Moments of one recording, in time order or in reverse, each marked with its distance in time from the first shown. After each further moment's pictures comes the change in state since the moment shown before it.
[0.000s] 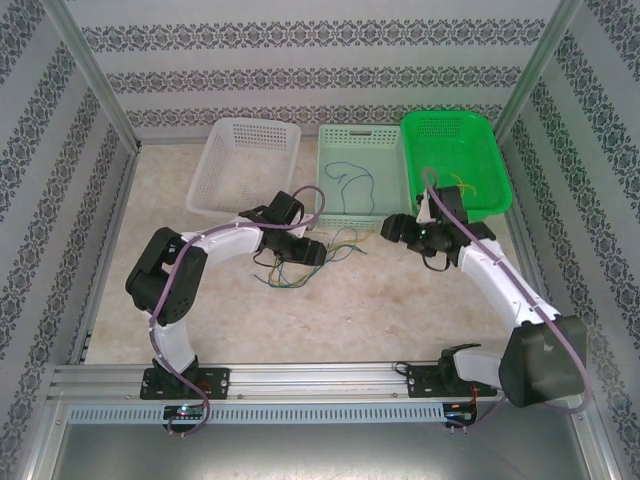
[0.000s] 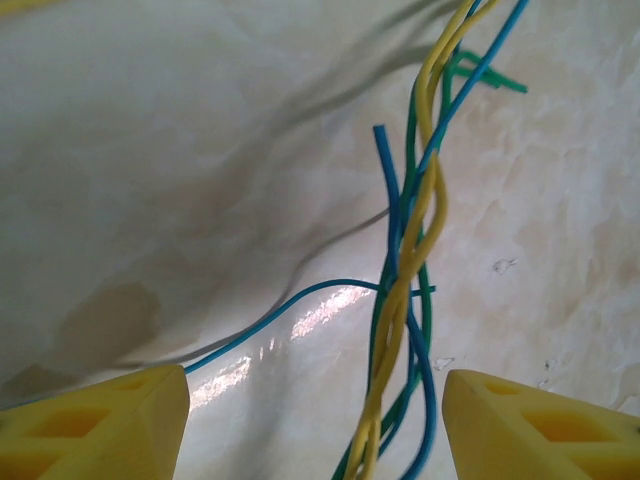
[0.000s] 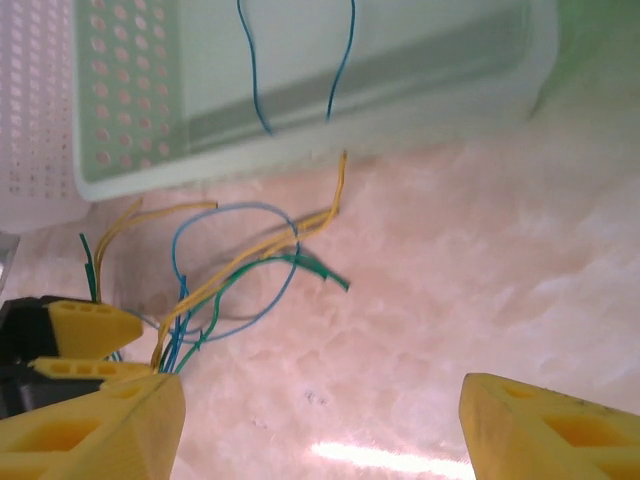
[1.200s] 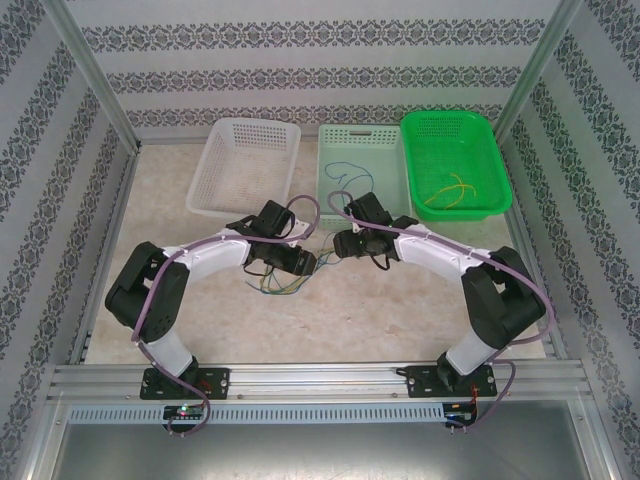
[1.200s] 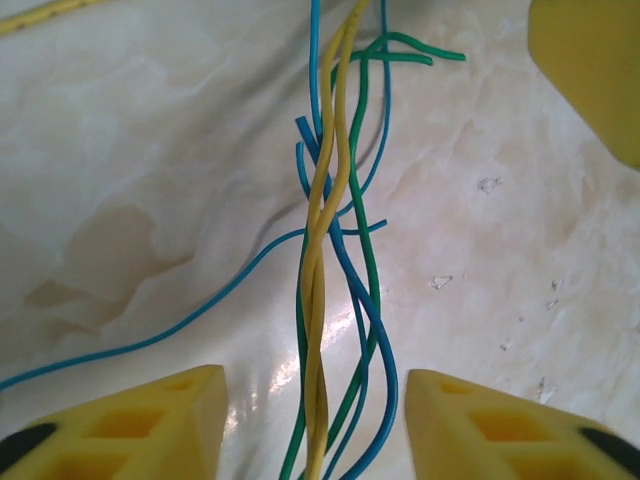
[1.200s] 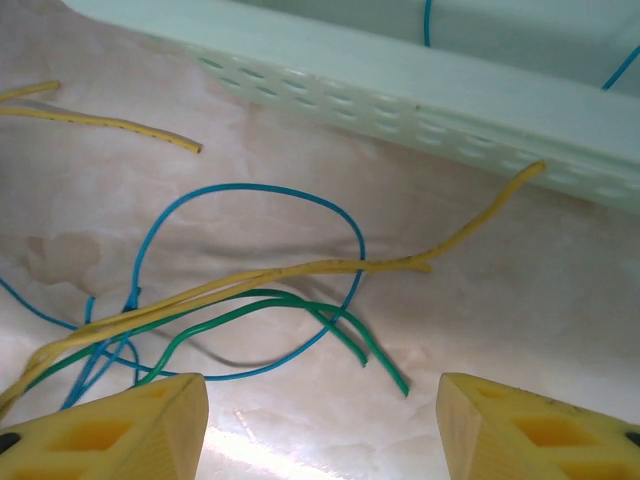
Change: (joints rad) left arm -0.005 -0.157 -0.153 0.046 -0.012 0.123; right arm 0.366 0.384 0.147 0.139 0.312 -0.235
